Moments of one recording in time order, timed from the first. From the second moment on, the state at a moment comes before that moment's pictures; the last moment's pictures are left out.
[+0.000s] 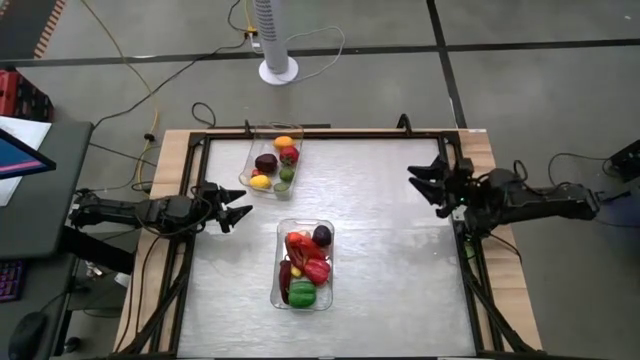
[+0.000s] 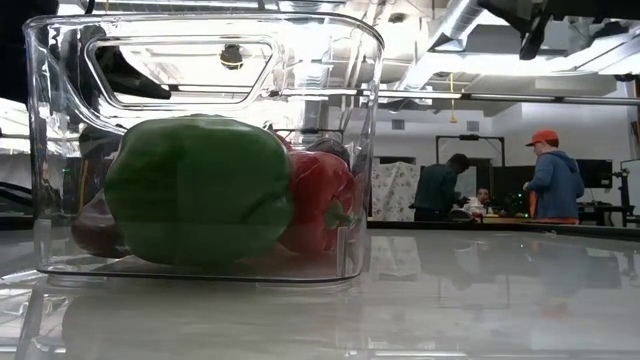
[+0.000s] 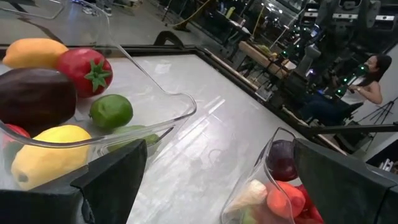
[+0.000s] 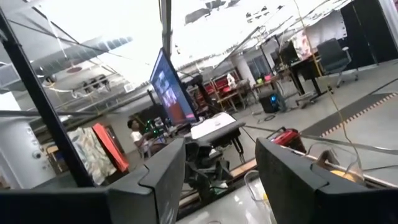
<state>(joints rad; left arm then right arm) -0.10 0.11 0.07 -0.14 -0.48 -0.63 0.05 0.40 0.39 0.31 0.29 0.37</state>
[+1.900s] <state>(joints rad) -0.10 0.11 0.07 -0.14 -0.47 -0.63 0.04 0.00 0.01 0.13 0.16 0.30</state>
